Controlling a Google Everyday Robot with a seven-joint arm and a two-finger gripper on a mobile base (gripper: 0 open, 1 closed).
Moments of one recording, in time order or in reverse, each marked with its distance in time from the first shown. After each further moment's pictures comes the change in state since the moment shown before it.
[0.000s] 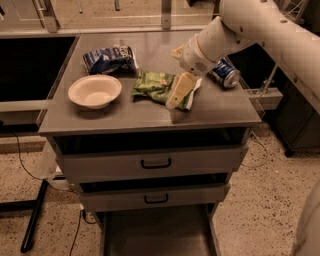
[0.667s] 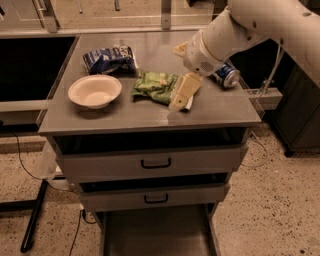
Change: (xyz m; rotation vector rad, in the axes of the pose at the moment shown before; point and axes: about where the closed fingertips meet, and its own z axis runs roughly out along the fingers) arm -0.009 0.028 -0.035 0.030 0.024 -0.036
